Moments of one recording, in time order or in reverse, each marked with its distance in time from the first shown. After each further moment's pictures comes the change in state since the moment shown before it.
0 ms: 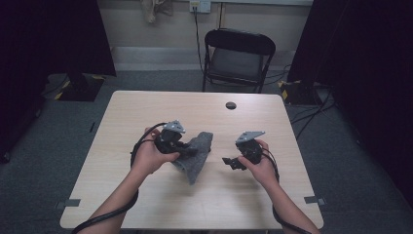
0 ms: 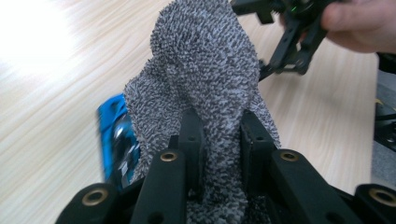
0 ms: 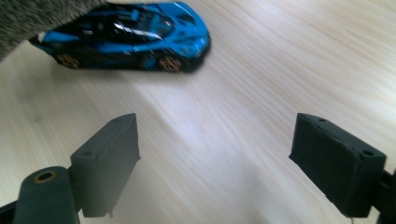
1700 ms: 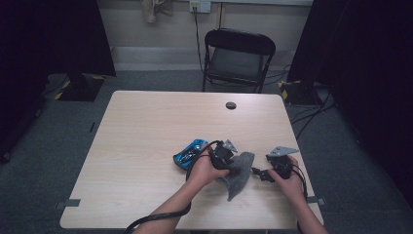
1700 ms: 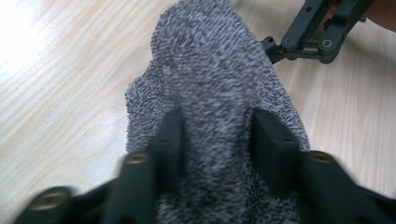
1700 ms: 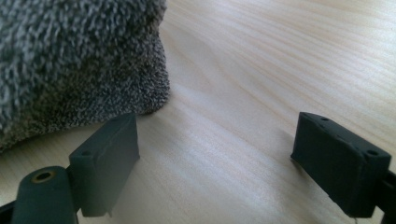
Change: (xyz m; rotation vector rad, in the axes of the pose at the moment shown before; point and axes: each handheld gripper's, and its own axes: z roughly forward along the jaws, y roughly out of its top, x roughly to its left) left arm -0.048 0.014 0.149 0.109 -0.041 0.055; right arm -0.044 -0.096 -0.039 -0.017 -0.123 0.100
